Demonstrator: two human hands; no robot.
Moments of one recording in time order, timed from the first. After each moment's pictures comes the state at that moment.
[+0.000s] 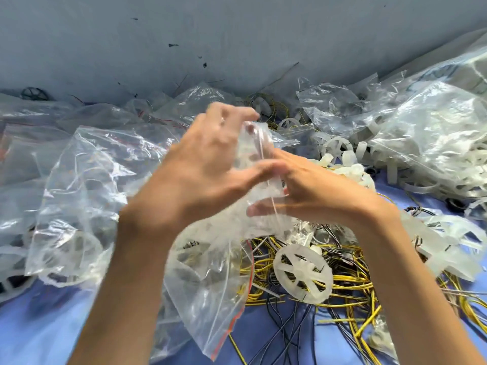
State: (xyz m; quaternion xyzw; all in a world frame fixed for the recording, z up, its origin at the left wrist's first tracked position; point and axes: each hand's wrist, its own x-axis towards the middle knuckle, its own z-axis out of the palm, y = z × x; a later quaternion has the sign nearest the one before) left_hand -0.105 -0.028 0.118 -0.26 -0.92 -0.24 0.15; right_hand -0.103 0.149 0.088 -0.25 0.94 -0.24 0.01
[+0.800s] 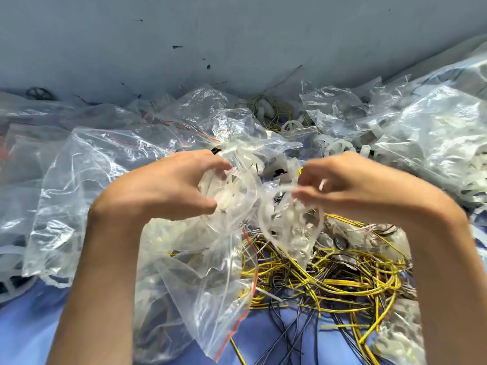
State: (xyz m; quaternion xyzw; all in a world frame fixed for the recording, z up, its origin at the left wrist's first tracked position) left_hand -0.129 -0.068 0.105 -0.26 -0.95 -0.15 -0.02; right_hand -0.084 0.174 0.115 -0.18 0.97 -0.15 0.01
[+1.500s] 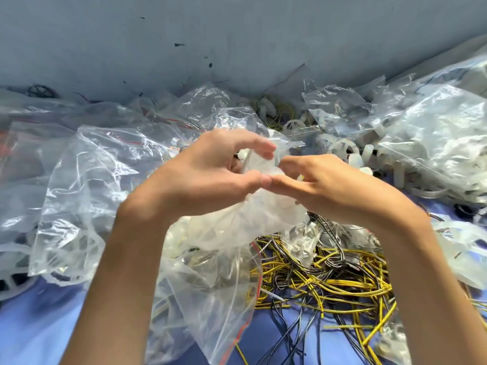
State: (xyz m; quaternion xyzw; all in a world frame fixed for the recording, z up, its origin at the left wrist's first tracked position) left_hand -0.103 -0.032 0.121 -0.29 -0.86 -0.42 -0.01; right_hand -0.089 0.147 0.106 -0.16 0.96 -0.22 -0.02
